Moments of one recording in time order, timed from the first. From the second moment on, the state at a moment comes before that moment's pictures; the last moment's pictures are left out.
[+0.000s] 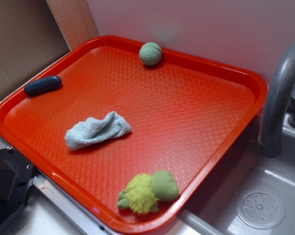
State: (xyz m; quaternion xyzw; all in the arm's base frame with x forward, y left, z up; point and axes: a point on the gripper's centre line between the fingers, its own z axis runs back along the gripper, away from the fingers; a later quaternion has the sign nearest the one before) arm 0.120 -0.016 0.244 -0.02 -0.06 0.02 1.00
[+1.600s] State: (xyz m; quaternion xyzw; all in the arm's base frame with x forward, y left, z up) arm 0.193 0.025 0.178 0.06 -0.08 -0.17 0.98
